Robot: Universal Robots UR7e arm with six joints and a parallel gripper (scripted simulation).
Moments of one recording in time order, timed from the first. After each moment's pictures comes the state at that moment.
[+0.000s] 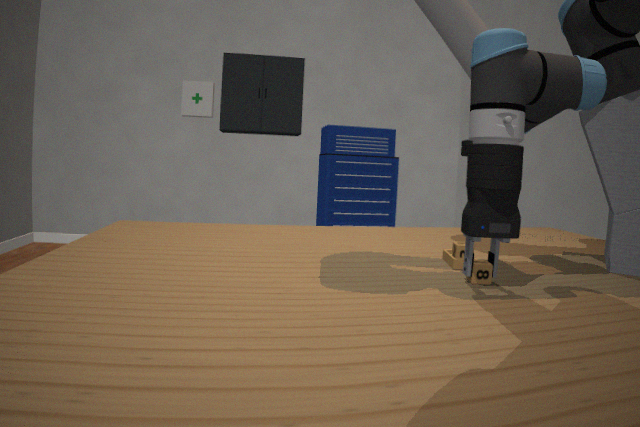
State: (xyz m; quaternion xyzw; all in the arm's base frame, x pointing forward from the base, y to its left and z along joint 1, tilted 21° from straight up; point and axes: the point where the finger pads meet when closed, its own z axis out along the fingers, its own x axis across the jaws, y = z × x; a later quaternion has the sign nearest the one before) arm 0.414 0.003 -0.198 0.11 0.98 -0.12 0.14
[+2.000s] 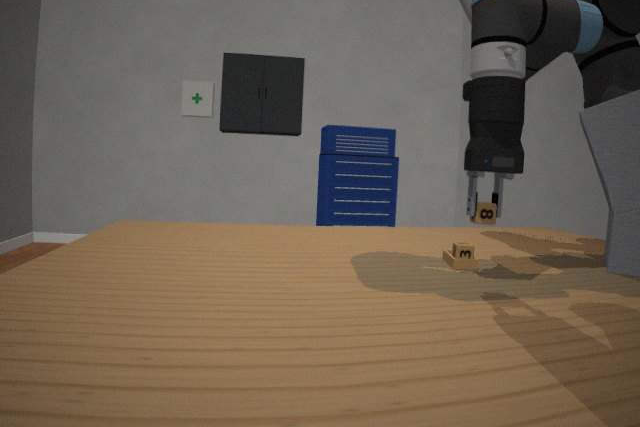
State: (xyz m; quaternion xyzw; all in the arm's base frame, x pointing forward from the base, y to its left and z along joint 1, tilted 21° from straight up) arm 0.394 0.025 -0.115 0.11 0.98 -0.12 0.14
